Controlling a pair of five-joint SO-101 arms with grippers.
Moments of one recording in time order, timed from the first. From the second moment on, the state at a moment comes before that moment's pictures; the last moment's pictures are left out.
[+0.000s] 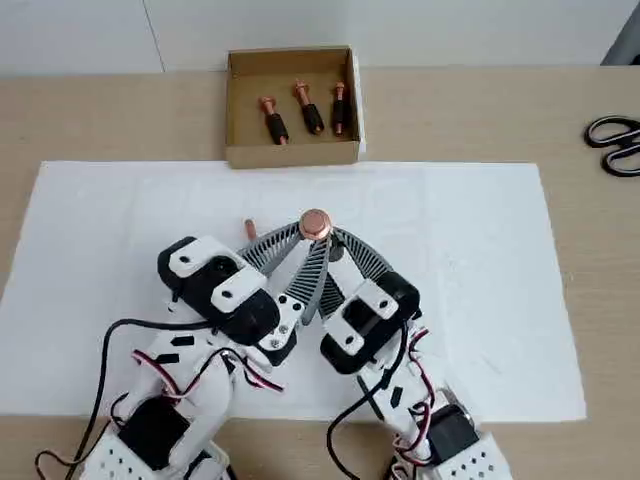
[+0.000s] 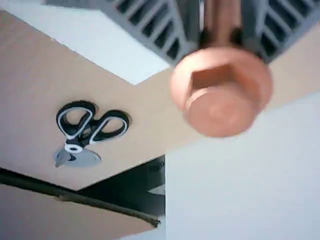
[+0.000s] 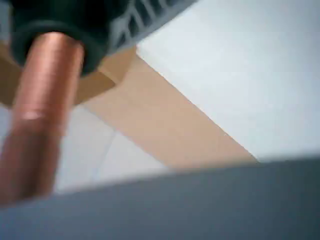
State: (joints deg) left arm 34.0 -84.4 70.5 24.7 4.1; right arm -32.5 -102.8 96.2 10.8 15.3
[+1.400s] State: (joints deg) left arm -8.0 -85.0 34.5 61.6 -0.1; right arm -23.5 -102.8 96.0 18.2 6.9
